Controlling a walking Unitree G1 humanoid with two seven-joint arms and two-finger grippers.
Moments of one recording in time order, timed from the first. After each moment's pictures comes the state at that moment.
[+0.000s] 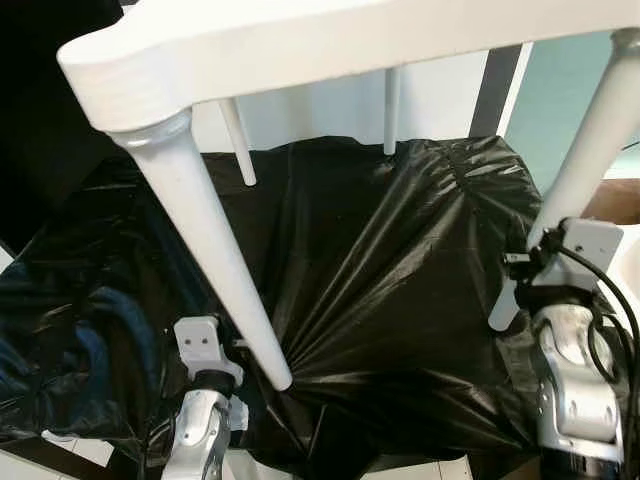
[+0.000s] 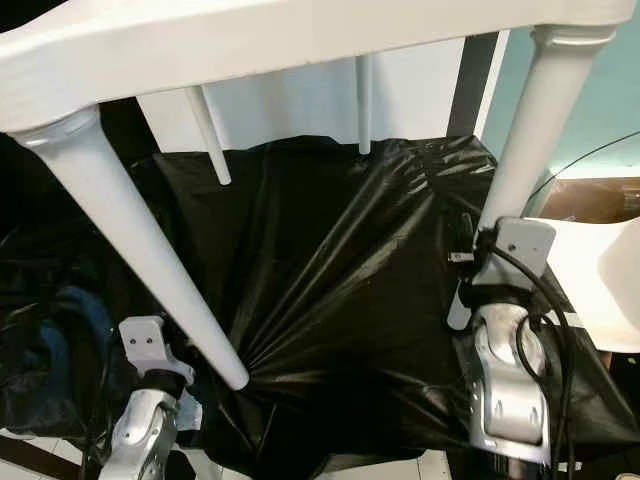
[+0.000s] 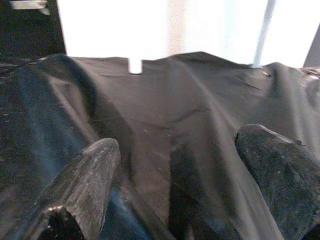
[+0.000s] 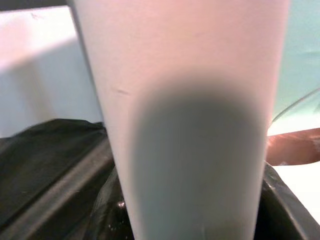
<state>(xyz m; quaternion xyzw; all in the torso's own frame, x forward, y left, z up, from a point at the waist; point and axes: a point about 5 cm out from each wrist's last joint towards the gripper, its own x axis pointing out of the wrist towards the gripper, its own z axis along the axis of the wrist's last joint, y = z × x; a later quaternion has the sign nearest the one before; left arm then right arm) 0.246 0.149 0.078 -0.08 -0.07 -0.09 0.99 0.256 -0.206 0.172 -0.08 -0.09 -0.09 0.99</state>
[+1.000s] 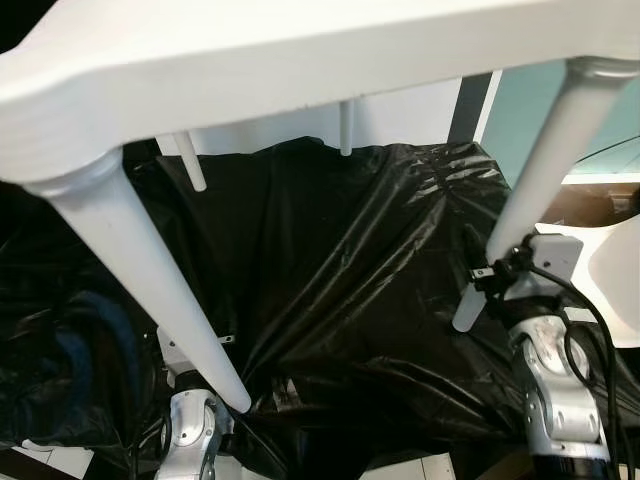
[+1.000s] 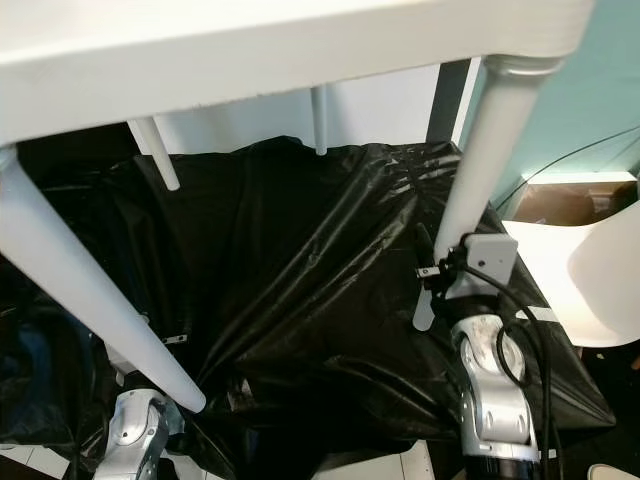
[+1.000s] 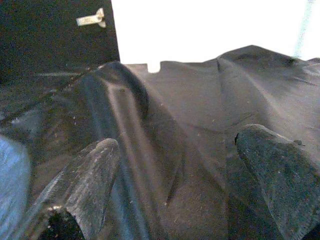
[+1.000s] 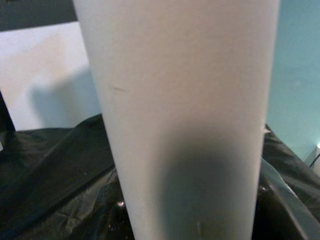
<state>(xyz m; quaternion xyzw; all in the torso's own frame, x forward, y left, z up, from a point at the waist) 0.246 0.171 0.075 -0.01 -0.06 0.03 1.00 0.269 -0.186 0.156 -0.05 -0.09 0.03 0.99</state>
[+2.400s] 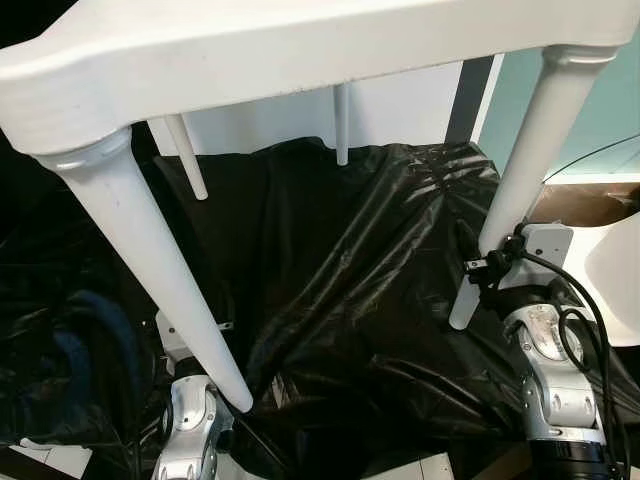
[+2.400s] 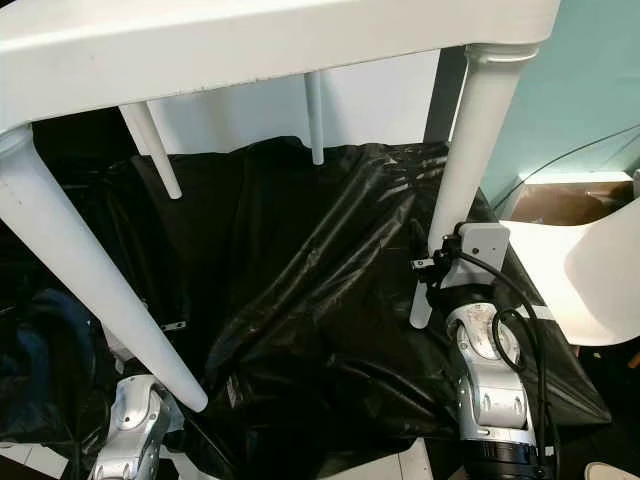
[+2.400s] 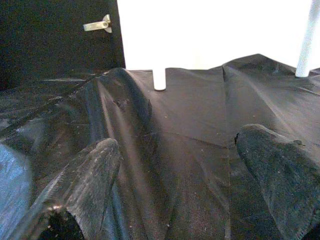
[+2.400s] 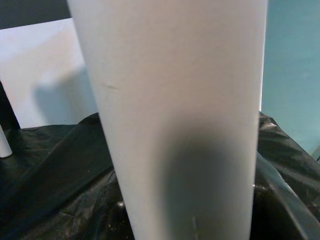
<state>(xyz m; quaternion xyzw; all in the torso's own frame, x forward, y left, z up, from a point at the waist) 0.256 0.172 0.084 -0.01 -0.07 0.05 1.00 0.276 -0.184 0.158 -0.03 -0.09 0.04 0.99</state>
